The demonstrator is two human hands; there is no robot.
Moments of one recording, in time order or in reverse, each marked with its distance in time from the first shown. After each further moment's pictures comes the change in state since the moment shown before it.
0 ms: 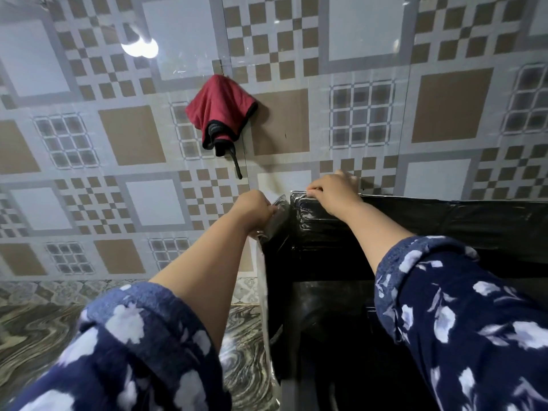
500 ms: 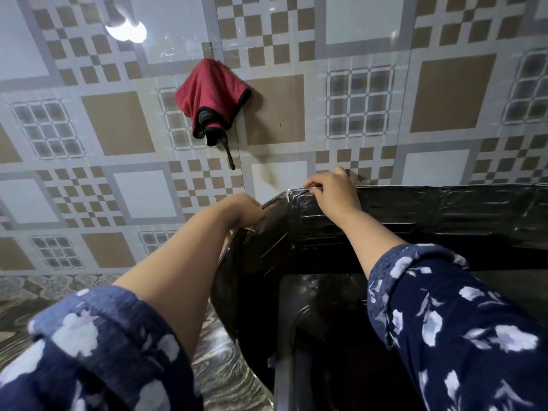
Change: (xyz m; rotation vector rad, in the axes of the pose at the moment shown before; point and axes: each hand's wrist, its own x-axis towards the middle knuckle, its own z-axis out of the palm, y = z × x) left_hand -0.007 -0.011 -0.003 -0.012 -0.169 -0.060; right_hand -0.013 0.010 0.022 0.121 0.208 -0.018
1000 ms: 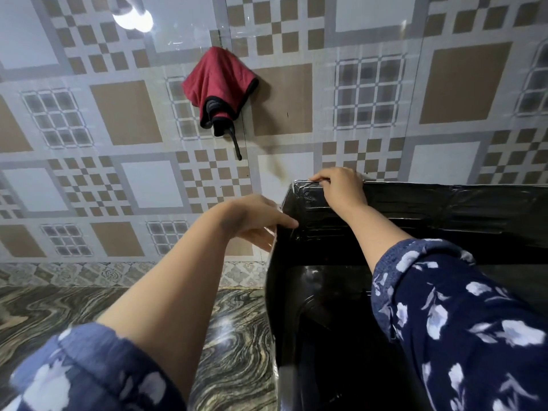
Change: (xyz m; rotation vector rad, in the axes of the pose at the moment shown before) left_hand -0.035 0.008 0.007 -0.329 -0.195 -0.003; right_hand 0.005 0.010 0.014 0.120 0.003 0.068
